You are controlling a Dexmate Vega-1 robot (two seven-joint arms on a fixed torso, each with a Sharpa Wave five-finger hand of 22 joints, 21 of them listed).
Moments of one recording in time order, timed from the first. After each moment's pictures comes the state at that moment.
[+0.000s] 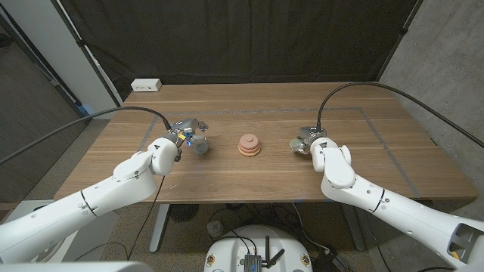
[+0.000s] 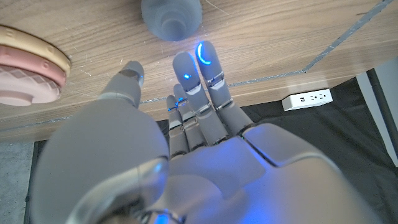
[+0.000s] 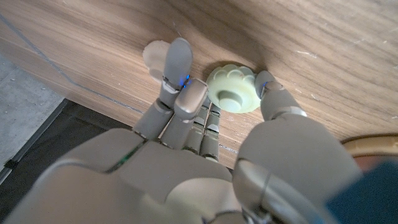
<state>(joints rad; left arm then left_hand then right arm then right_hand) 0.97 1.01 0.58 -2.14 0.39 0.68 0.09 0.90 0.02 0.35 -0.16 0.34 0.48 0.01 0.23 0.23 0.57 -0.12 0.22 0.55 1.00 -0.16 1.34 0.56 0.74 -0.08 1.48 0.19 -0.77 -0.73 -0.88 -1.99 -0.97 -0.94 0.48 0.80 -0.04 0.59 -0.18 0.29 0.51 -0.03 0.29 0.25 0.57 -0.08 0.26 0.62 1.16 -0.22 1.52 1.22 1.08 -0.19 1.49 0.20</state>
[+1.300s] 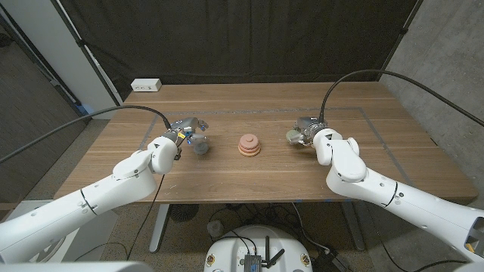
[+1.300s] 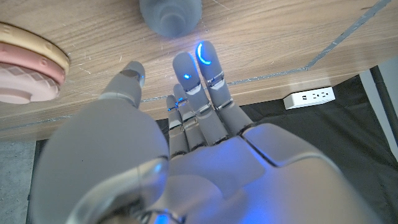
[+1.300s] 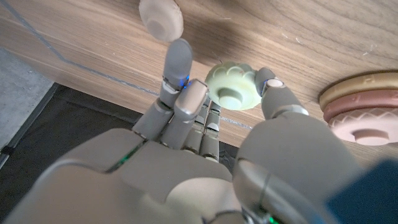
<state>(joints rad) 0.96 1.01 0.58 -2.13 0.39 0.67 0.09 0.90 0.02 0.36 -0.16 0.34 0.48 0.00 0.22 0.24 0.58 -0.12 0.22 0.55 1.00 -0.16 1.34 0.56 0.74 -0.08 1.48 0.19 -0.73 -0.81 -0.90 -2.15 -0.87 -0.98 0.44 0.81 -0.06 0.60 -0.18 0.31 0.54 -0.02 0.31 0.26 0.60 -0.07 0.26 0.65 1.19 -0.22 1.52 1.22 1.10 -0.20 1.49 0.20</state>
